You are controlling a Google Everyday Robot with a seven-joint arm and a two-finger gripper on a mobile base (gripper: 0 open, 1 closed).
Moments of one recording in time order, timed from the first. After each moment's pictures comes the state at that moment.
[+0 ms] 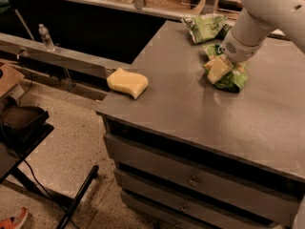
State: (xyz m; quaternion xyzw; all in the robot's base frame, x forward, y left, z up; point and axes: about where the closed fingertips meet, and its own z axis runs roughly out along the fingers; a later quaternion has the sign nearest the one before) arm 0.644 -0.238 0.842 -0.27 0.95 -0.01 0.15
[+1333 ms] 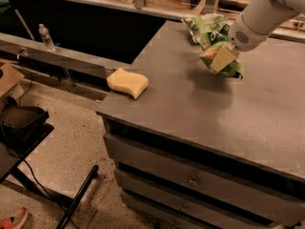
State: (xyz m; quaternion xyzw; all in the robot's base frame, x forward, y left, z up) arm 0.637 -0.218 0.895 -0.39 0.89 0.01 0.22
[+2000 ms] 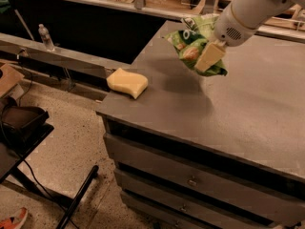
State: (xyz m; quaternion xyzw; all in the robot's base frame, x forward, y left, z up) arm 0.627 -0.165 0.920 -0.52 0.81 0.03 0.26
